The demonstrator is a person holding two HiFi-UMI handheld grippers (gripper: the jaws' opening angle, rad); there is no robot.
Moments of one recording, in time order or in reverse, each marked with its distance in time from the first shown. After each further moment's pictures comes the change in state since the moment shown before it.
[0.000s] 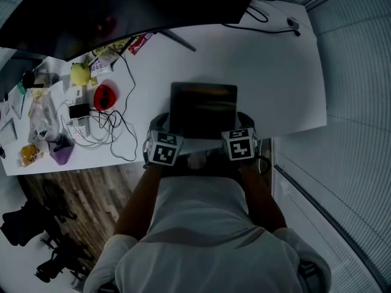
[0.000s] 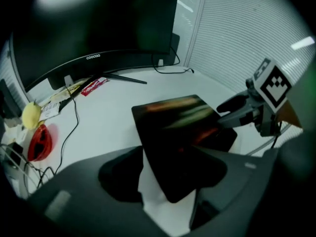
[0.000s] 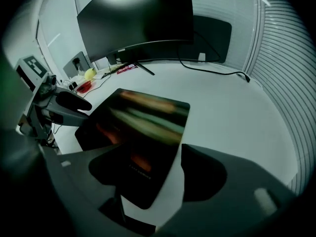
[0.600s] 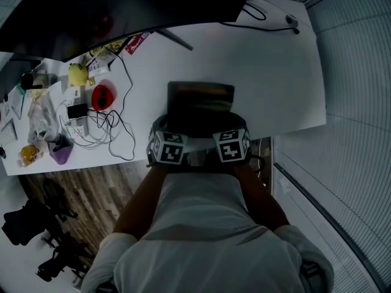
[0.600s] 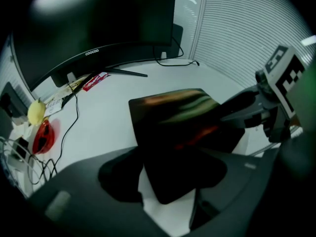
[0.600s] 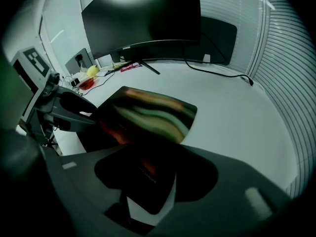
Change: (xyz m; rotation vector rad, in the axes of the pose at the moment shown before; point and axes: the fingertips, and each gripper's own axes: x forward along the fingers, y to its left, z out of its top) left arm 0.015 -0.009 -0.011 -0.034 0.065 0.076; right arm 0.005 0.012 0.000 -0.038 -0.004 -0.009
